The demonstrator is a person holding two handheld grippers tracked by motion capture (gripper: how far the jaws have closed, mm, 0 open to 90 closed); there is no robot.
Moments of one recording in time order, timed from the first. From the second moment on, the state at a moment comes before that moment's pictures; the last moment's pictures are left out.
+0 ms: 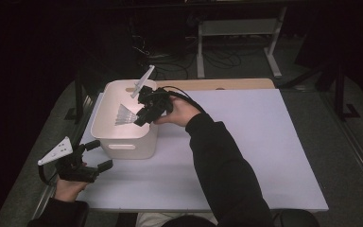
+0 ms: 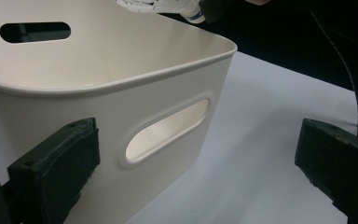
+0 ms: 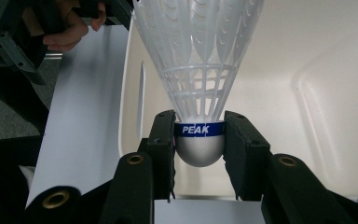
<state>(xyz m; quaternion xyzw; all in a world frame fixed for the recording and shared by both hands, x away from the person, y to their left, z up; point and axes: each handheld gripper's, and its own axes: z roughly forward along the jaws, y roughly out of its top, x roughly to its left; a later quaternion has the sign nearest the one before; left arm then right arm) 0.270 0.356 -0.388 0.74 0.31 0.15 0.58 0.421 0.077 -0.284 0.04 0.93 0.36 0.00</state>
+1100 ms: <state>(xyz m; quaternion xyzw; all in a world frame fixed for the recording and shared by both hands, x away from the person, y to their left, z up) 0.271 0.356 -0.388 0.74 0.31 0.15 0.58 0.430 0.087 -0.301 0.06 0.94 0.33 -0.02</state>
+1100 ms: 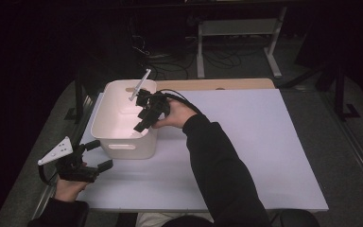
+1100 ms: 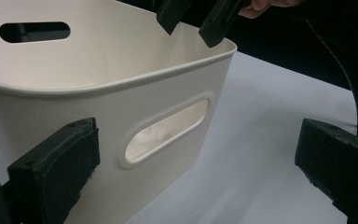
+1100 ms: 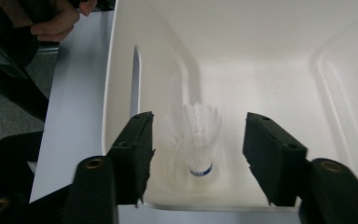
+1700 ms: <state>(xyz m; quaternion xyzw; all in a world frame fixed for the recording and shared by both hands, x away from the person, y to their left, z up) 0.271 0.355 -0.388 0.74 0.31 0.15 0.58 0.425 0.068 -0.282 0.09 0.93 0.35 0.01</state>
